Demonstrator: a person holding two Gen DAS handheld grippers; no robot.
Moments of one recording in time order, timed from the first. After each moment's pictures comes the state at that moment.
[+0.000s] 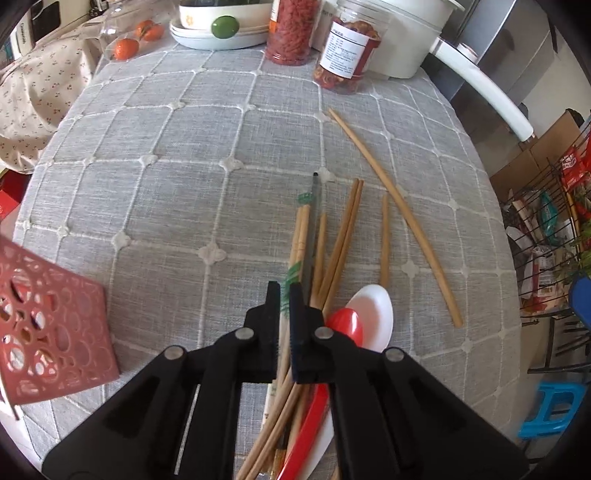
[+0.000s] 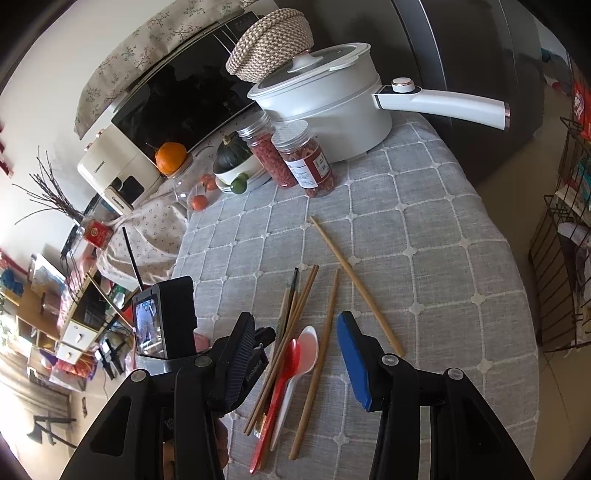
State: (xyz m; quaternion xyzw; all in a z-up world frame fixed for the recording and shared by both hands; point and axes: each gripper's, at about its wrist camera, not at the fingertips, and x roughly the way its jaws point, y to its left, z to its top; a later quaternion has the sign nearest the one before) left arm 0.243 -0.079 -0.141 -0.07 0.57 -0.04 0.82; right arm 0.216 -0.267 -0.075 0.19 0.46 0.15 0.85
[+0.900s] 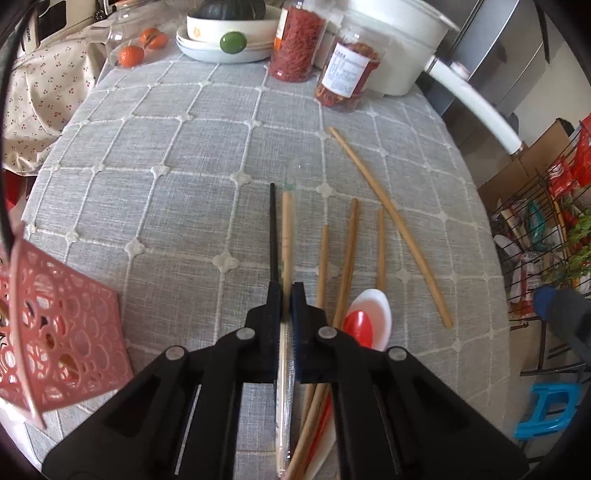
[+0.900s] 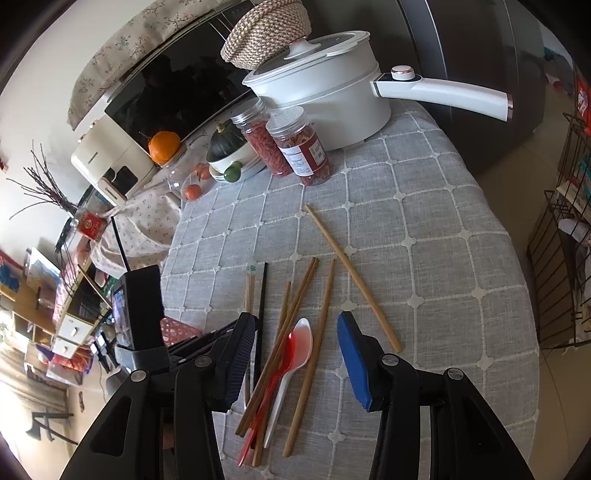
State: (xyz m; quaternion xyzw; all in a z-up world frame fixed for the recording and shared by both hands) left arm 0.231 -0.061 -0.123 -0.09 0.54 -0.05 0.84; right arm 0.219 -0.263 -0.084 0.18 0.48 0.15 0.84
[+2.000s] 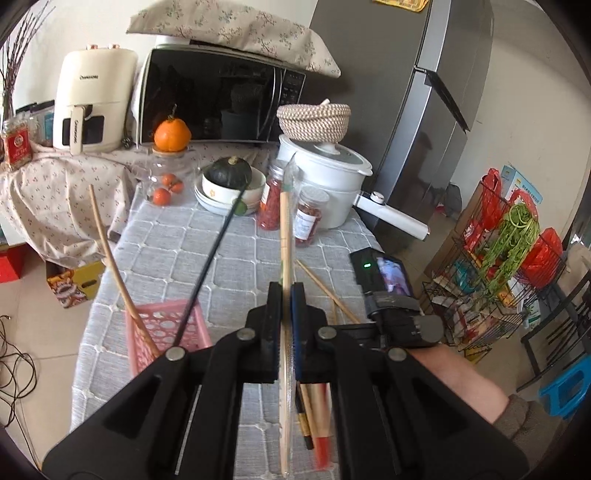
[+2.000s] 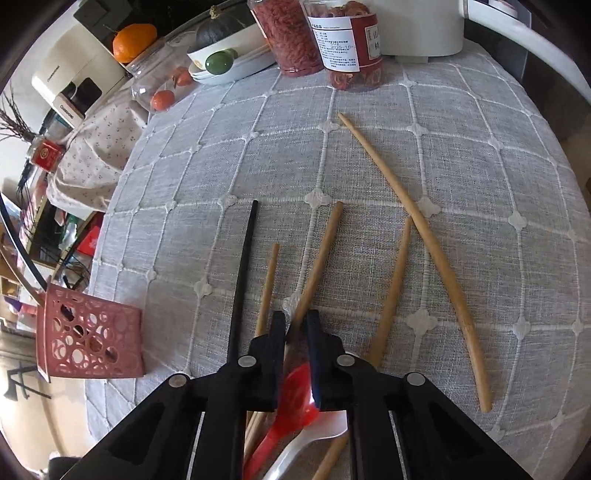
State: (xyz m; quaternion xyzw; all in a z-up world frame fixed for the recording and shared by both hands) left arm 0.123 0.007 -0.005 -0.10 0.30 -0.11 0.94; right arm 0.291 -0.173 -0.183 0.09 0.59 0.16 0.79
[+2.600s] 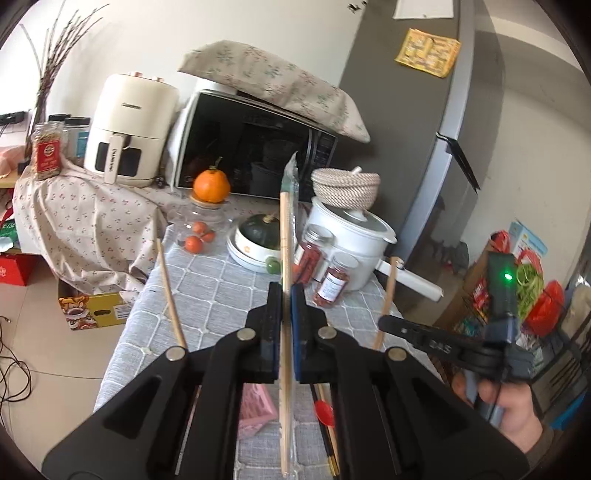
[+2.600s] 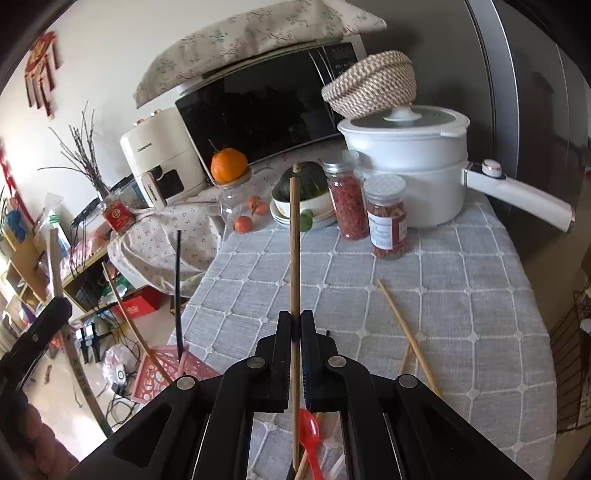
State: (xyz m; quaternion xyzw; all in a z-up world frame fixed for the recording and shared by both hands) left arm 0.124 0.068 0.006 -0.15 0.20 -0.07 0.97; right arm 0.231 -0.175 -0.052 0.09 0.35 0.20 0.91
